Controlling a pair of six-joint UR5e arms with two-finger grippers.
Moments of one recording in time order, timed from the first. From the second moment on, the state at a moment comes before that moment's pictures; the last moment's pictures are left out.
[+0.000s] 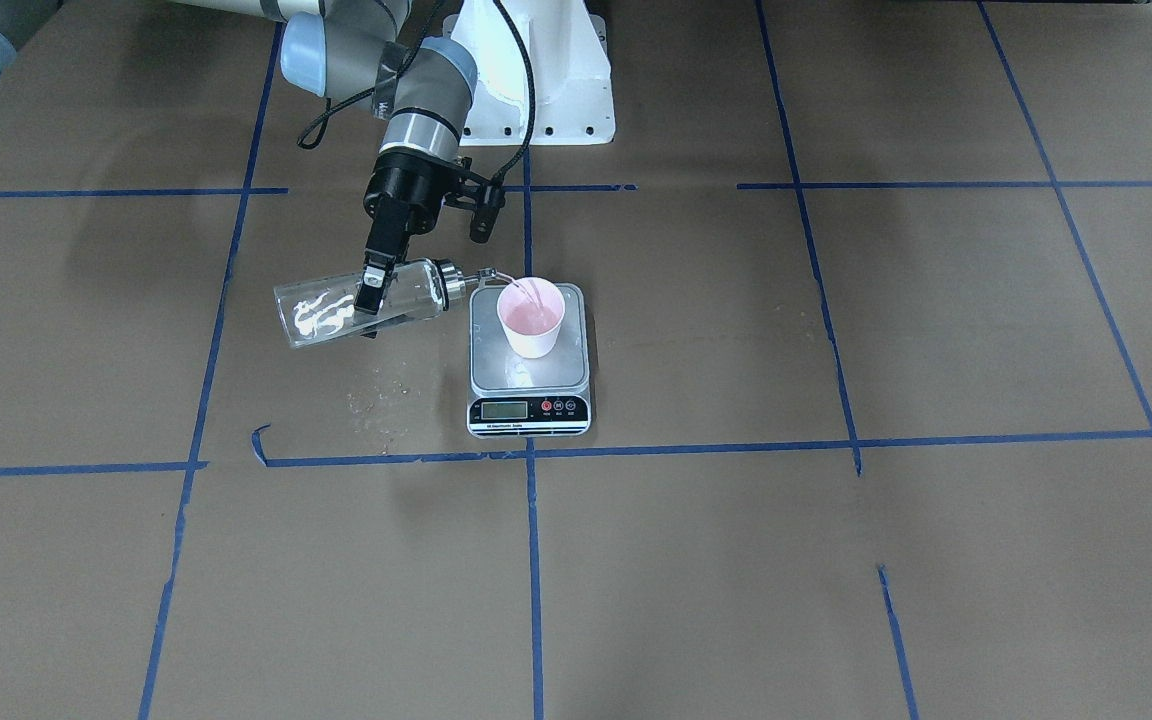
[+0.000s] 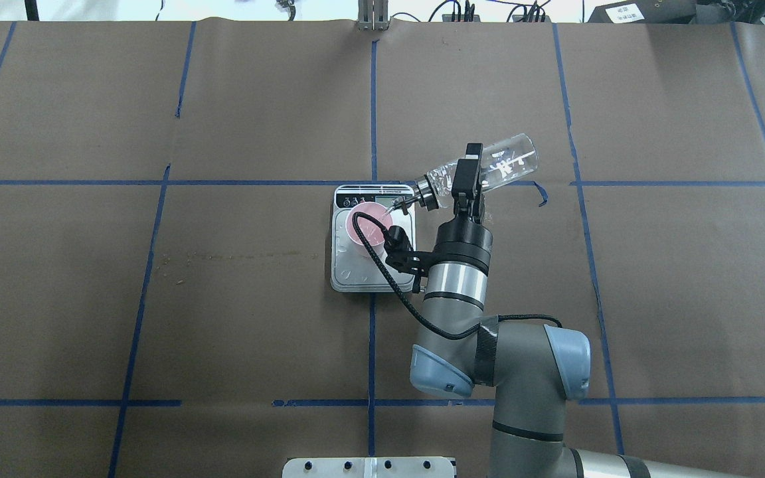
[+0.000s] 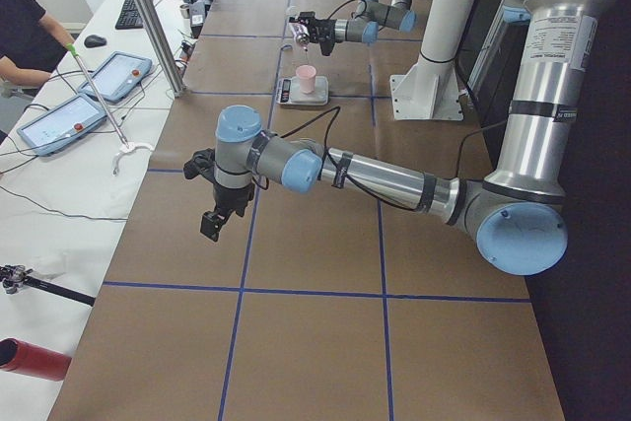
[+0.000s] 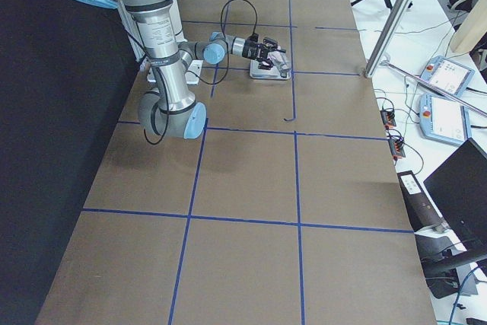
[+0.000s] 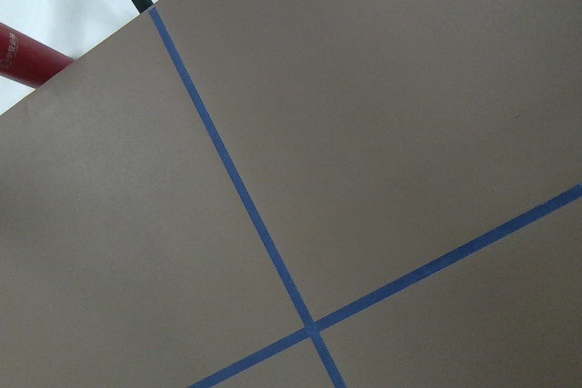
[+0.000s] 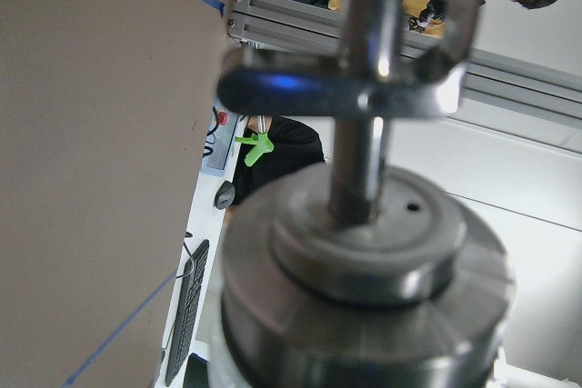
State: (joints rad) left arm -1.43 -1.70 -1.68 -1.74 -2.13 0.15; right arm 0.24 -1.05 1.73 -1.79 0.23 -0.02
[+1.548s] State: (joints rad) left arm -1.45 -1.70 -1.62 -1.82 -2.13 0.15; right arm 0.24 -1.04 1.70 -1.56 0.35 0.07
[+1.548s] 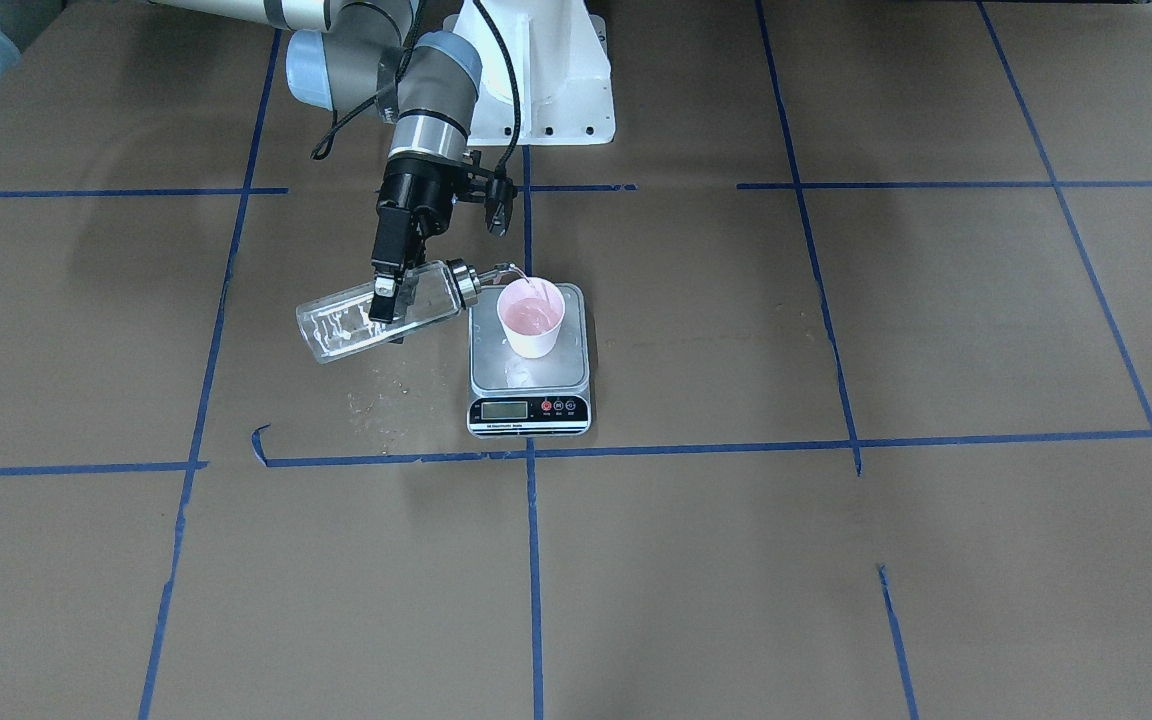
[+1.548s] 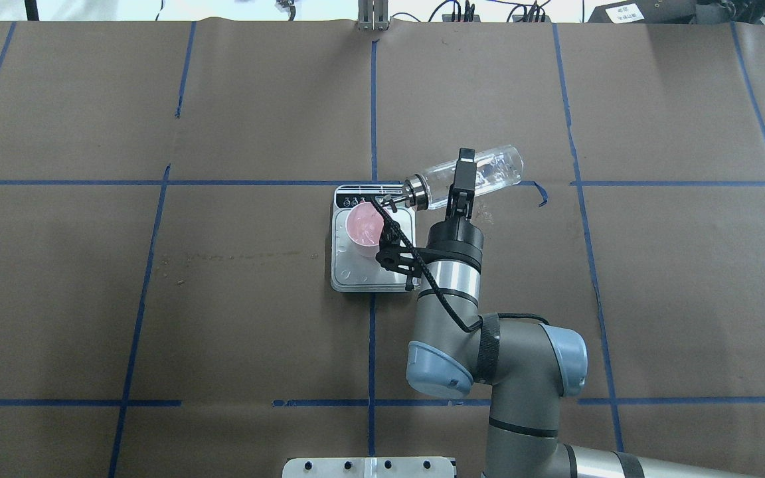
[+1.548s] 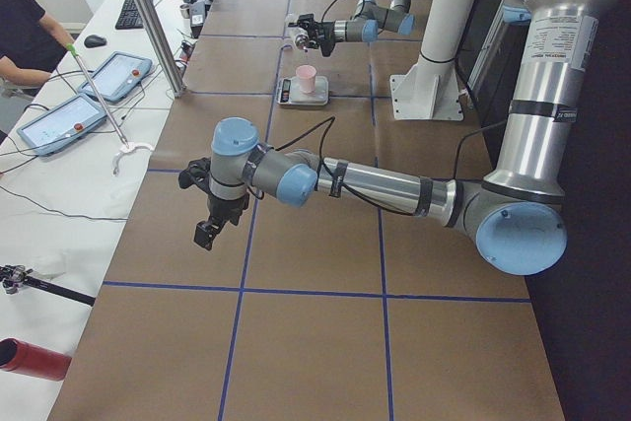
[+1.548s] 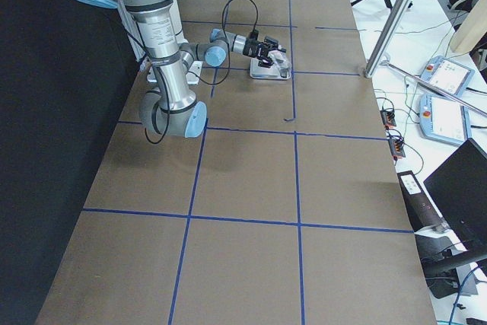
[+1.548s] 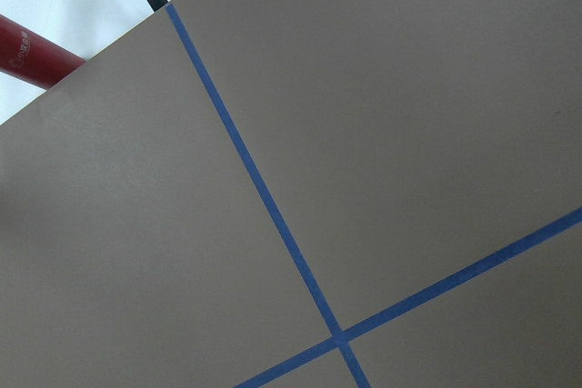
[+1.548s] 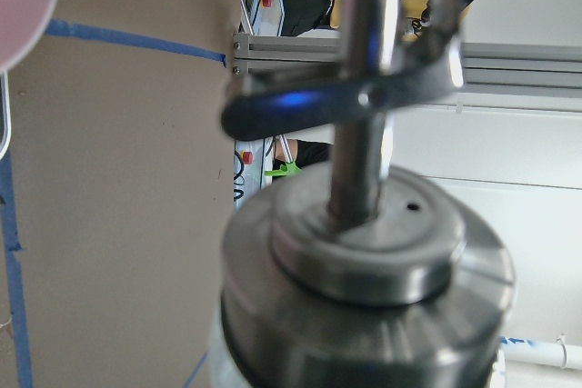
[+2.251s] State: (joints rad) left arm -1.45 -1.68 -1.61 -1.82 -2.13 0.15; right arm 0.27 -1.13 1.79 -1.27 0.50 0.46
